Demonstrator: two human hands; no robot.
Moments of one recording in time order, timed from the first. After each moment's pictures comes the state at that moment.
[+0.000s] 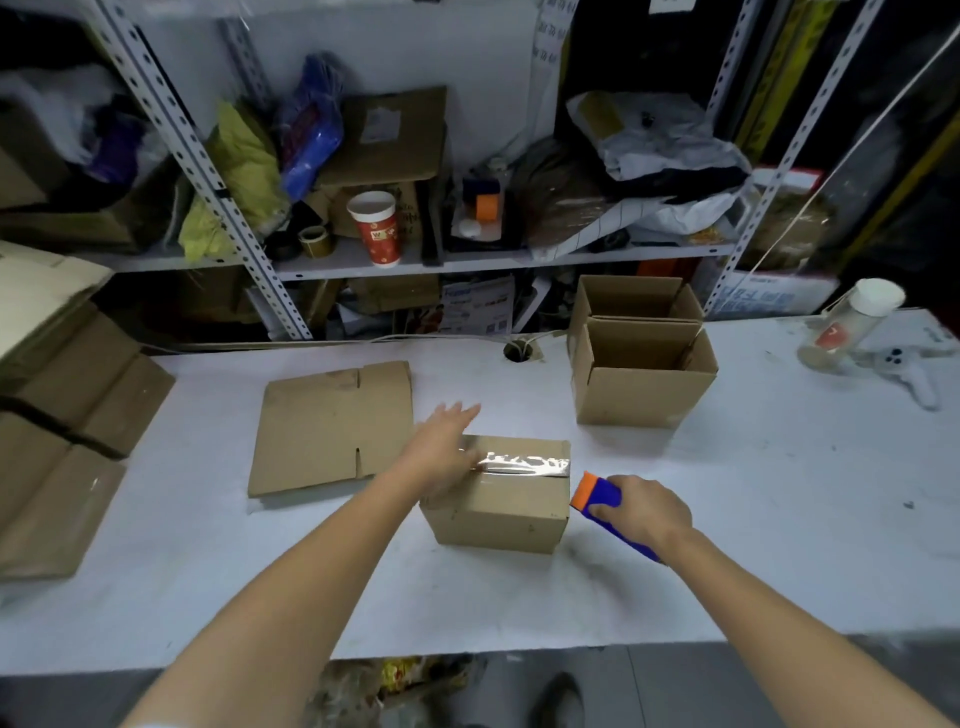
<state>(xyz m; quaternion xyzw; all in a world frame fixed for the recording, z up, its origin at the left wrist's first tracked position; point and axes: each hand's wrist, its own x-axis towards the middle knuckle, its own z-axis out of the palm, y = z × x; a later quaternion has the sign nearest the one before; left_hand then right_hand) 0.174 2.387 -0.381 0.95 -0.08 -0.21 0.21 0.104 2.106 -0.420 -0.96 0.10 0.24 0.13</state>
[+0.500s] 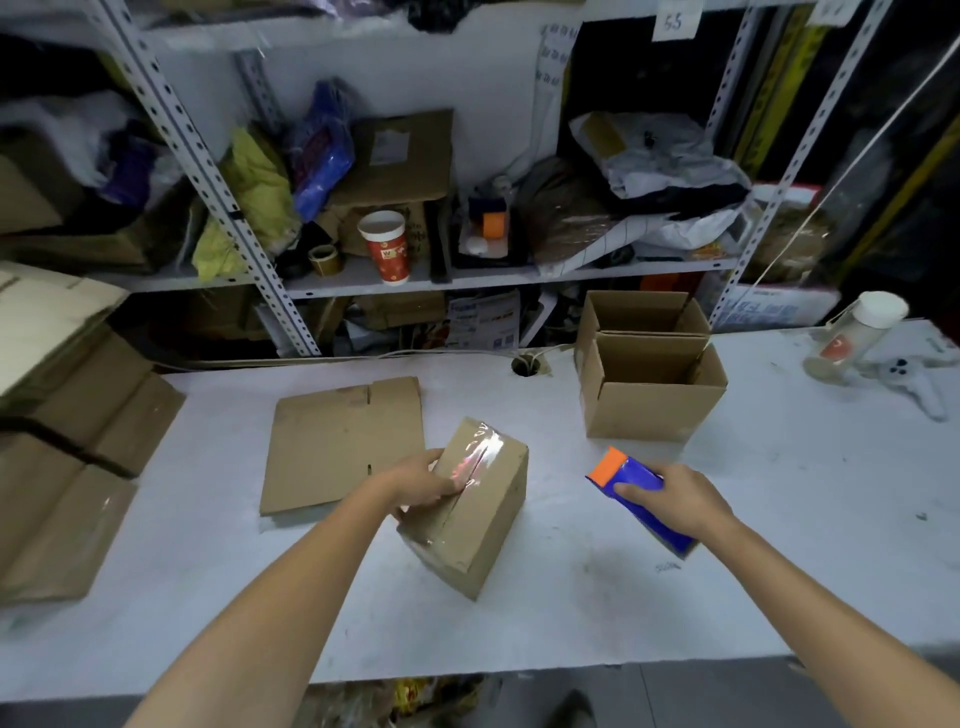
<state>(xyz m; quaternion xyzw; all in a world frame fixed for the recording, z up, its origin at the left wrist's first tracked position) 0.165 2.437 -0.367 0.86 0.08 -0.37 0.35 0.116 2.088 -0.386 -0.93 0.14 0.19 0.27</state>
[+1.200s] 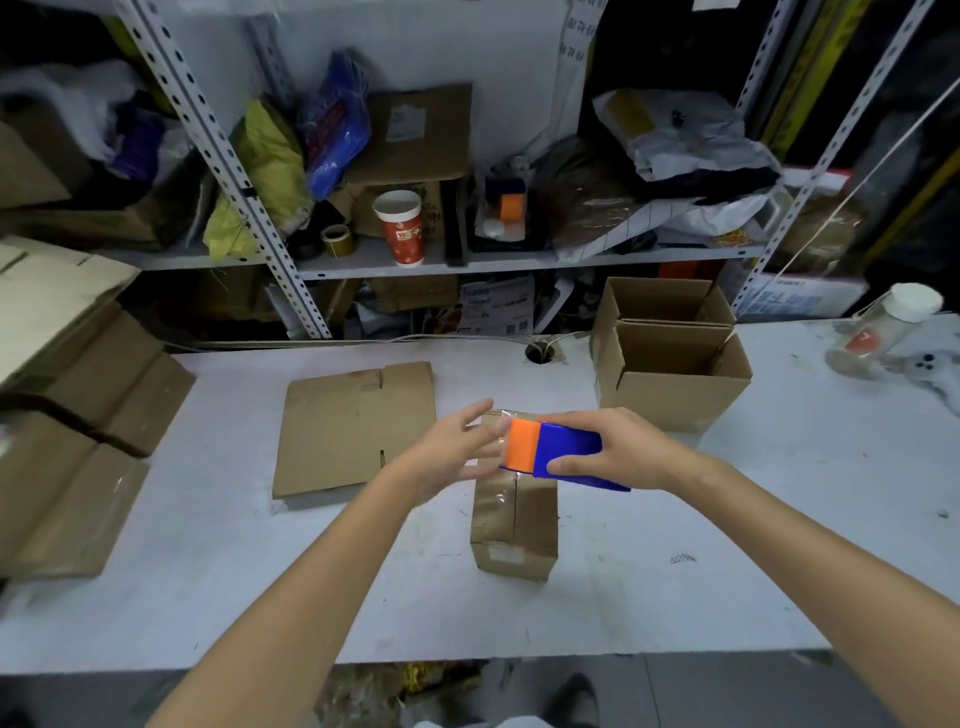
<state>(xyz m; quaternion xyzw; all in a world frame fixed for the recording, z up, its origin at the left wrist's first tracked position) 0.157 2.416 -0.338 0.69 0.07 -0.30 0.65 0.149 2.169 -0.311 -0.92 -0.15 0.22 0.30</state>
